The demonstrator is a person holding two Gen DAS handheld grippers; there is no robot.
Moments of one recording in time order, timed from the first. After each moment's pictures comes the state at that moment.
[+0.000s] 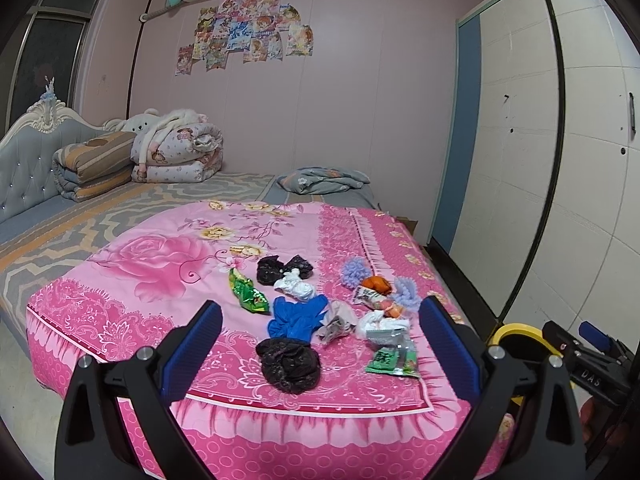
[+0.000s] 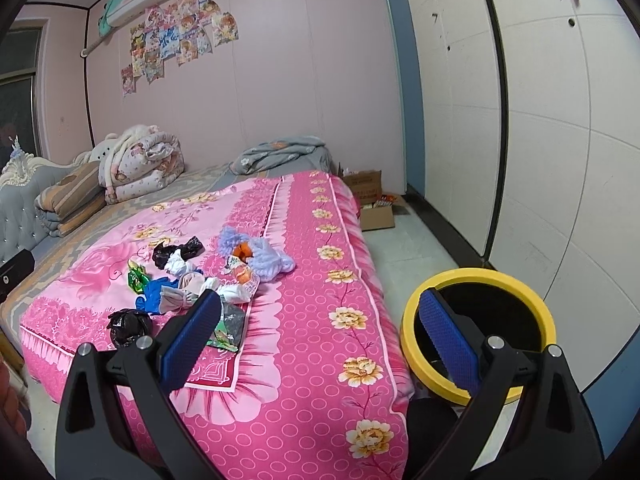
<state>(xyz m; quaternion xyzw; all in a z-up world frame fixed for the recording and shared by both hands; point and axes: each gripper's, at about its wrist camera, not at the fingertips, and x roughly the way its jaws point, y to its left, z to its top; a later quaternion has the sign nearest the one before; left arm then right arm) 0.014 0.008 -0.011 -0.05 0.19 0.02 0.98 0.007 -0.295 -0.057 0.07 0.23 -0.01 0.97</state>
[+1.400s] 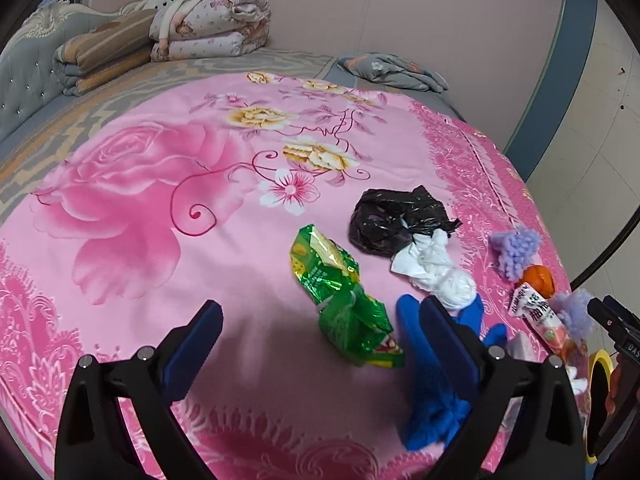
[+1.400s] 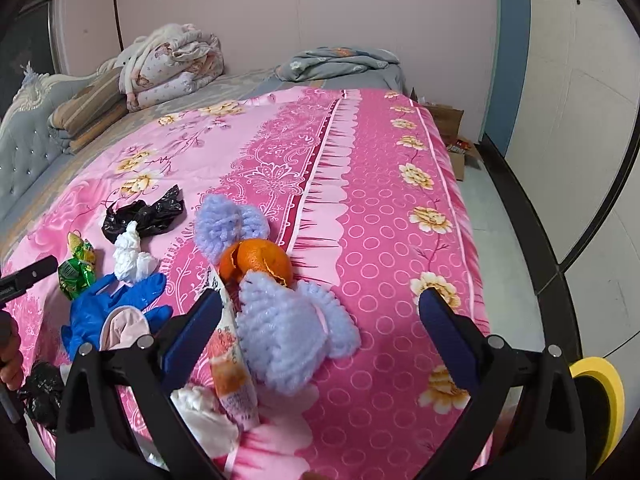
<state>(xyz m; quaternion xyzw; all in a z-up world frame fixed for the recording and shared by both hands) 0.272 0.145 -0.130 -0.12 0.40 0.07 0.90 0.309 -0.225 -0.136 0.01 0.38 0.10 0.92</state>
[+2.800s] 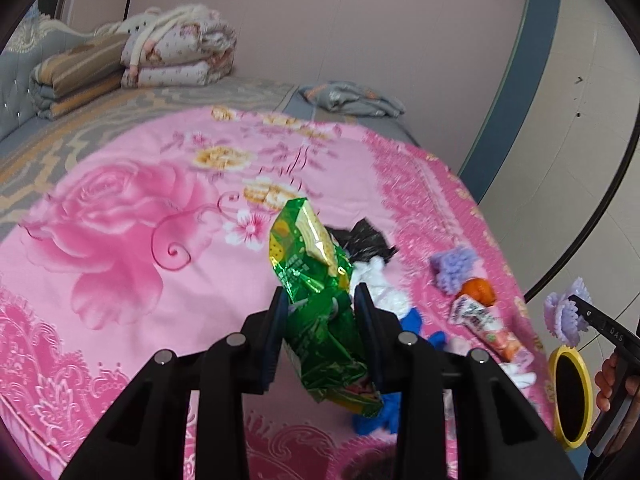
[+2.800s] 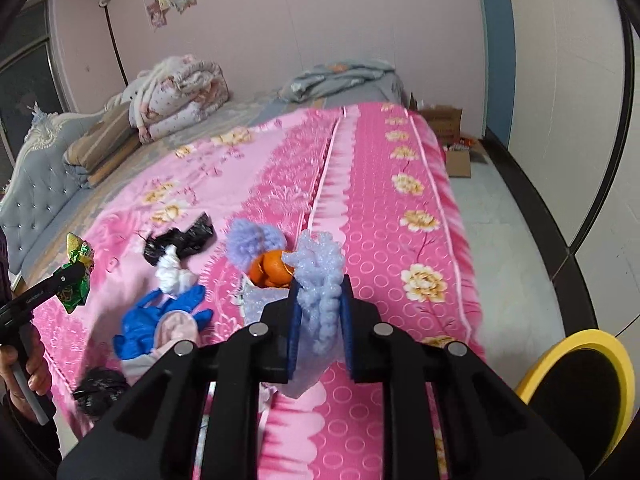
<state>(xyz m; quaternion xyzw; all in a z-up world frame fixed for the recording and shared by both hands) 0.241 0.130 -0.077 -0.13 0.34 0.00 0.93 0.258 -0.256 -0.086 0.07 0.35 0.12 0.93</state>
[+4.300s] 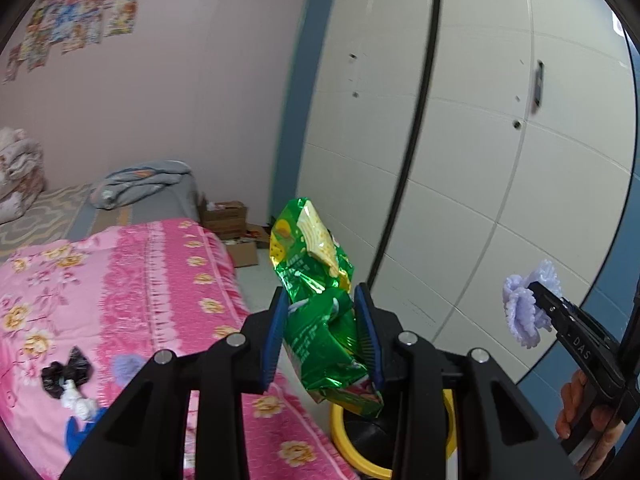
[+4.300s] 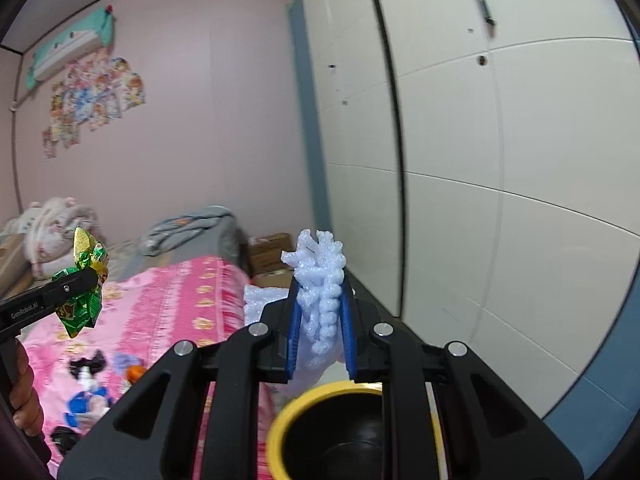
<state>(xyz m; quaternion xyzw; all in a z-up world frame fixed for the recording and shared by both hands) 0.206 -0.224 0.076 -0.02 0.24 -0.30 0.93 0.037 -0.505 0.076 0.10 0.15 -0.18 0.97</state>
